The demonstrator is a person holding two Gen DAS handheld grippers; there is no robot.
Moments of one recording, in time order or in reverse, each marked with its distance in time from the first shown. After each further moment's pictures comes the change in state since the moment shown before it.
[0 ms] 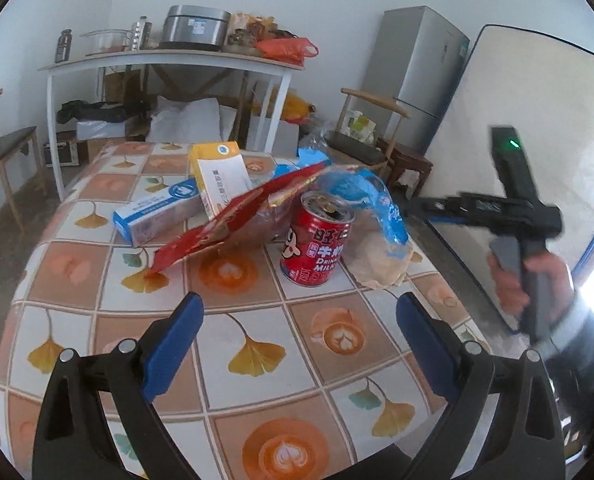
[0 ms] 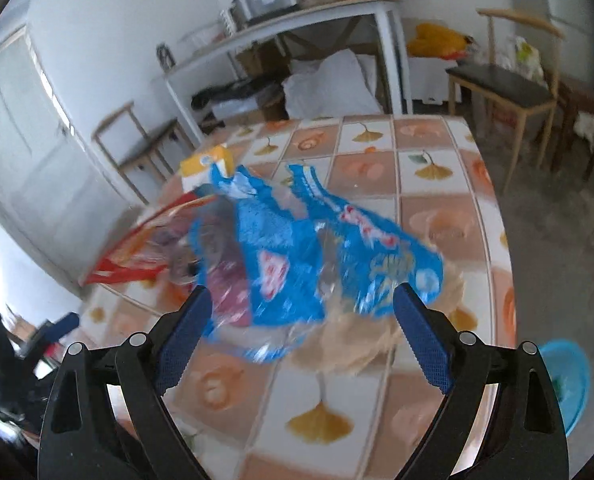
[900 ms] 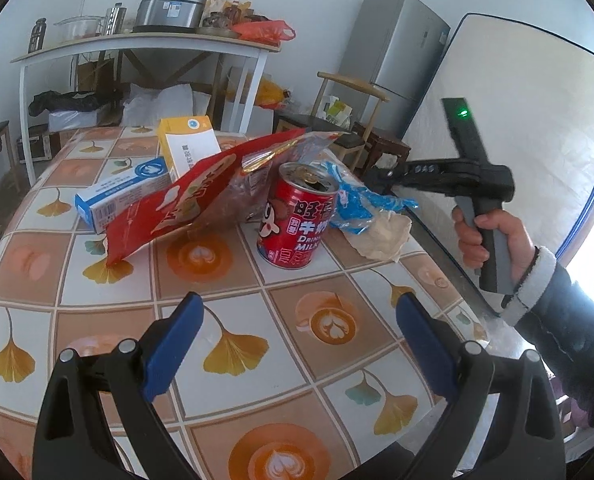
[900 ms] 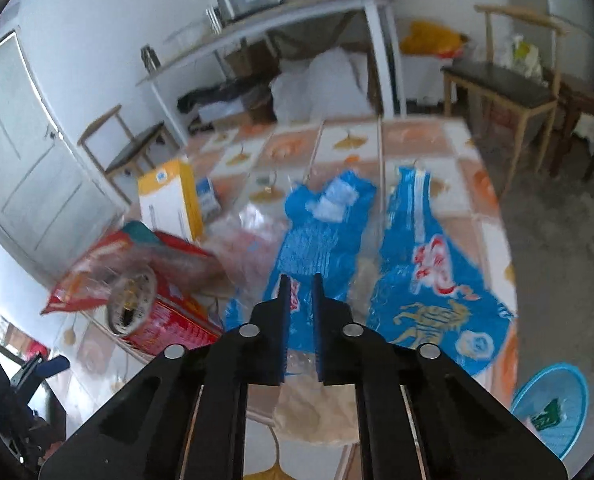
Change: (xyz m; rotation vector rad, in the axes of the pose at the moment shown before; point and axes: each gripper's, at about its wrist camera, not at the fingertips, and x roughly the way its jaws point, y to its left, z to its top) left arm 0.025 0.001 -0.012 0.025 0.039 -0.090; right arm 0.026 -0.033 0.025 0.036 -0.036 -0.018
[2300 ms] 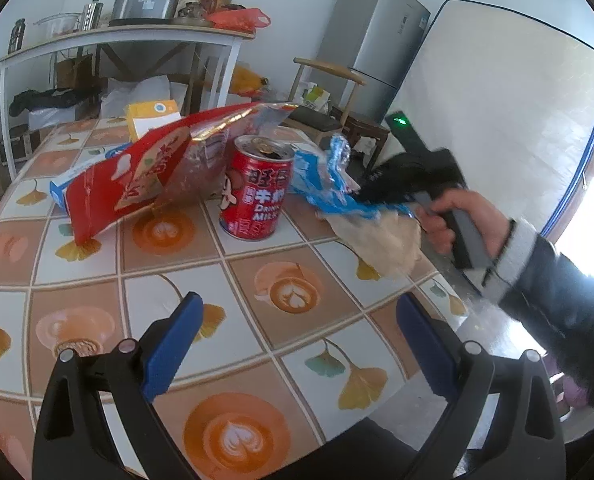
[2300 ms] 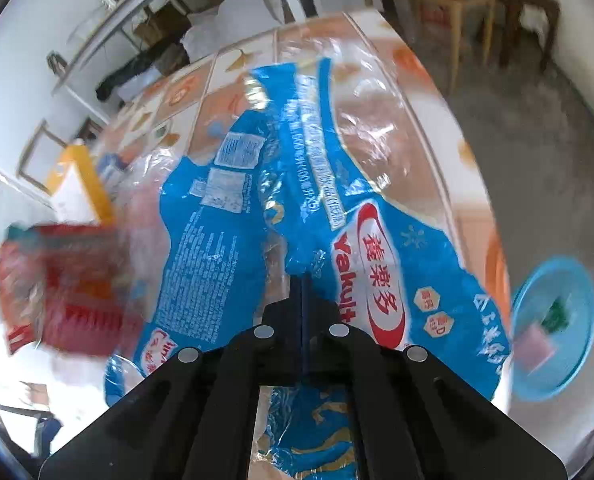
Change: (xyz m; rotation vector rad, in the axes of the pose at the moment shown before) left arm 0.003 -0.021 -0.018 0.036 0.056 -0.072; right arm 0.047 -0.073 -0.037 0.309 0.273 -0.106
